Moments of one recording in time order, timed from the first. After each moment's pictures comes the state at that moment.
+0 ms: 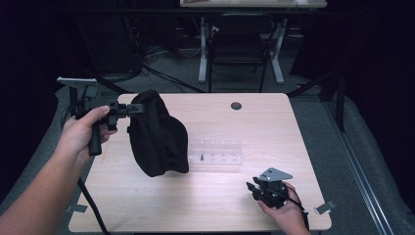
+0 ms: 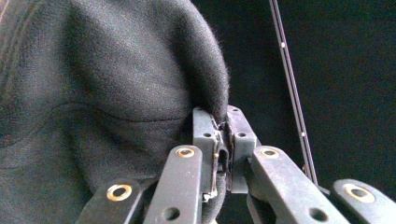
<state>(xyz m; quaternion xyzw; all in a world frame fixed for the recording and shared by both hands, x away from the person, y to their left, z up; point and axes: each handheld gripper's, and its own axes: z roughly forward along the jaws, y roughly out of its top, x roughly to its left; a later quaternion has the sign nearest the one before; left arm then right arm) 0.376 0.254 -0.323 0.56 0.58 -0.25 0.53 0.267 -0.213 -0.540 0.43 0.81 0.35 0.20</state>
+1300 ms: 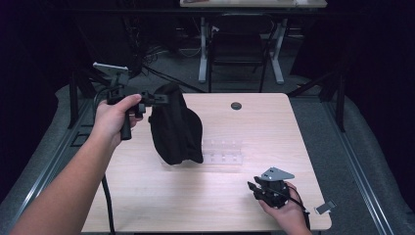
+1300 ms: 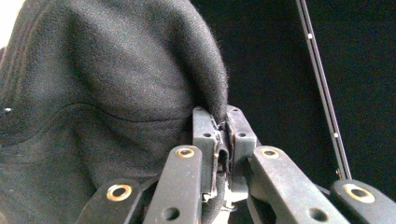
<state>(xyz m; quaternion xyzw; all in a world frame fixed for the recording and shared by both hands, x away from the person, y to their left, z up) 0.411 0.196 -0.318 0.60 0.58 -0.21 0.51 0.267 -0.216 -0.540 0.43 0.81 0.36 0.20</state>
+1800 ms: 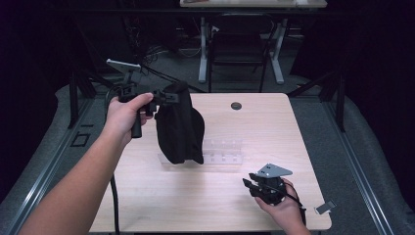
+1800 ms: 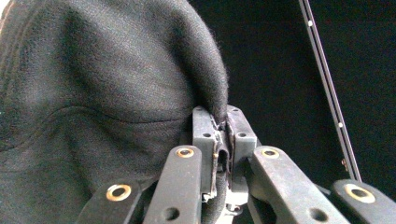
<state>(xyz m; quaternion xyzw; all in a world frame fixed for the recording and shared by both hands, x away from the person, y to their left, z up) 0.416 0.172 -0.315 0.62 0.57 -0.21 0.50 0.272 -0.205 -0.525 0.41 0.81 0.38 0.19</state>
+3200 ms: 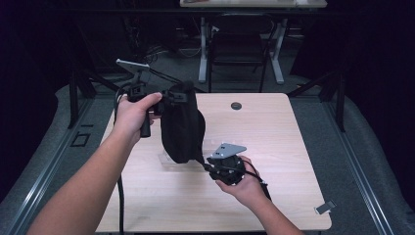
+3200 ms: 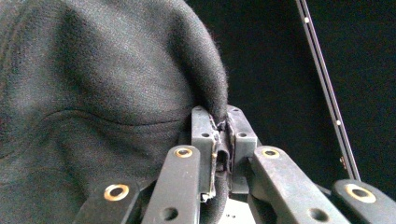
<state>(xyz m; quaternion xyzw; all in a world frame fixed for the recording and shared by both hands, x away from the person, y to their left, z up) 0.420 0.153 -0.318 0.62 0.56 -0.21 0.51 0.307 -0.096 -0.471 0.31 0.84 0.41 0.16</state>
